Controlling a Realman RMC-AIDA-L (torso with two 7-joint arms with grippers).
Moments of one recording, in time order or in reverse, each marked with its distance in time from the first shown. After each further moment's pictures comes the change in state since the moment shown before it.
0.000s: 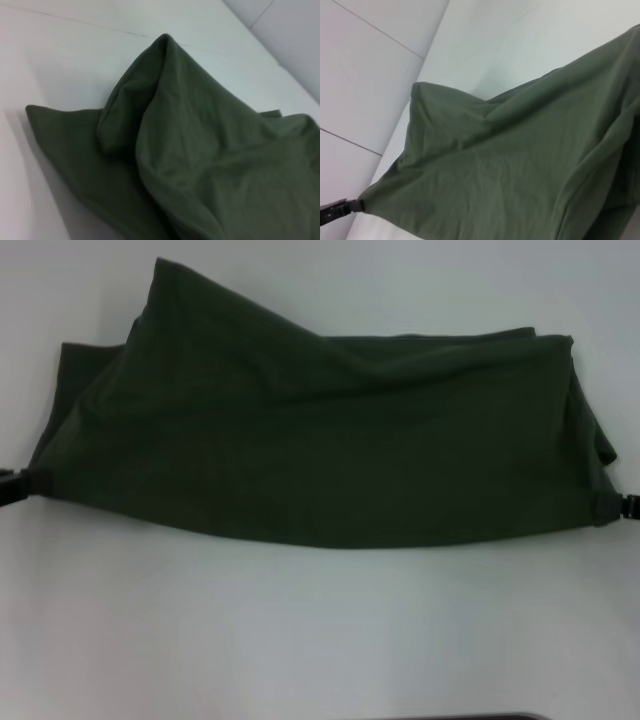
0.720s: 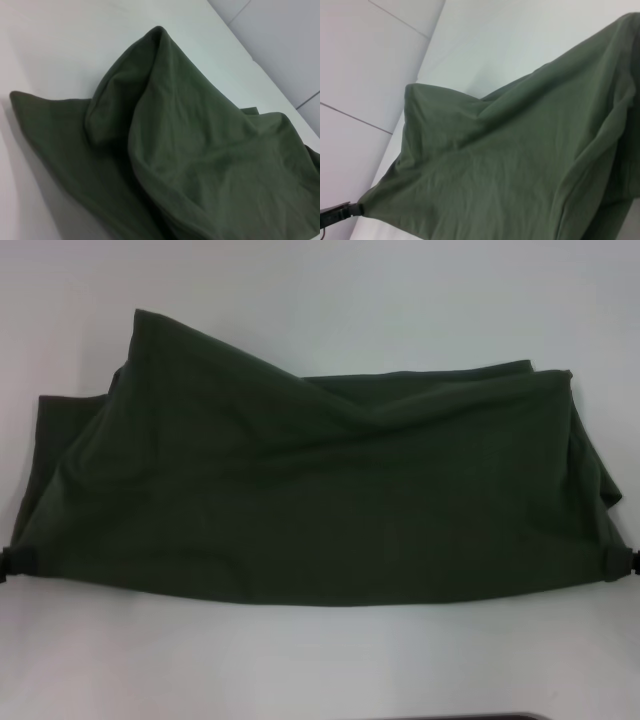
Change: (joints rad) left arm 0.108 -0.017 -0.100 0.012 0.029 0.171 0.072; right arm -0.069 0.007 0.004 -0.010 -0.035 -0.074 -0.042
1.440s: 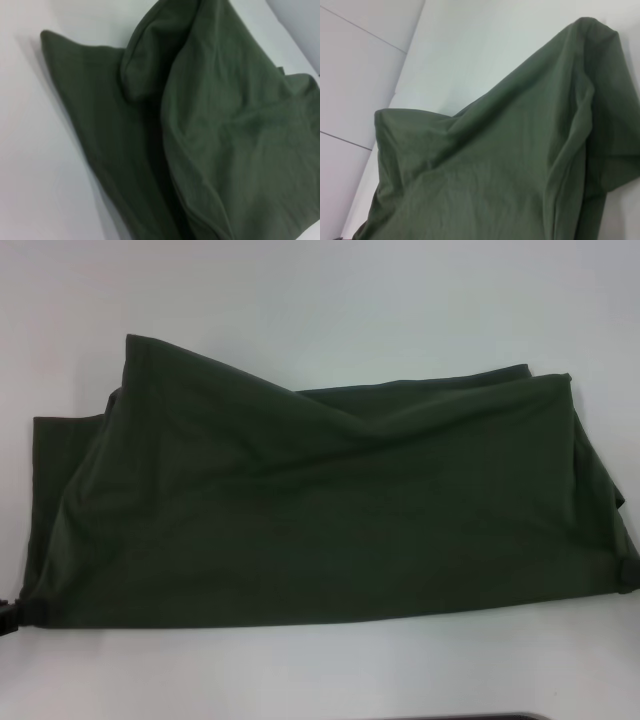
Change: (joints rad) left arm -0.006 0.003 -0.008 -0.082 0.137 -0.052 0.022; right arm -0.038 0.002 0.046 0.010 -0.021 0.034 0.007
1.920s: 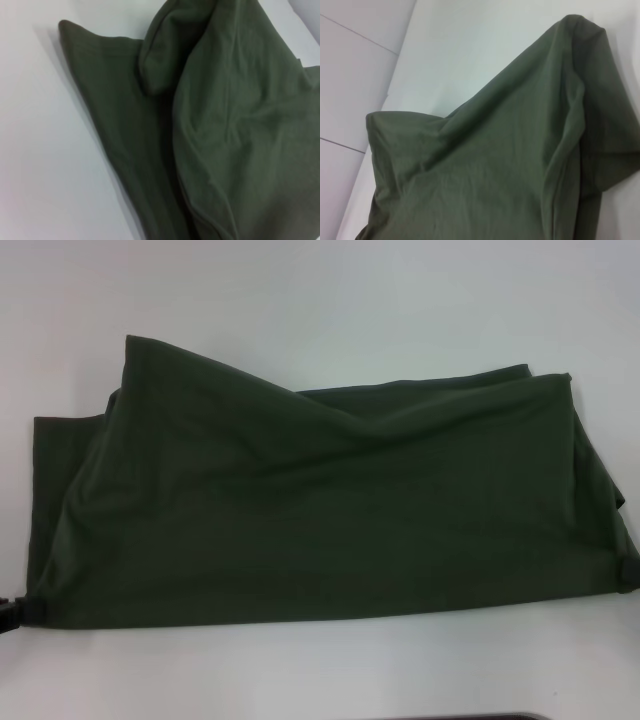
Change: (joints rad) left arm -0.020 0.007 0.002 -0.033 0.032 -0.048 0.003; right arm 0.000 0.002 0.004 0.002 -0.005 0.015 0.009
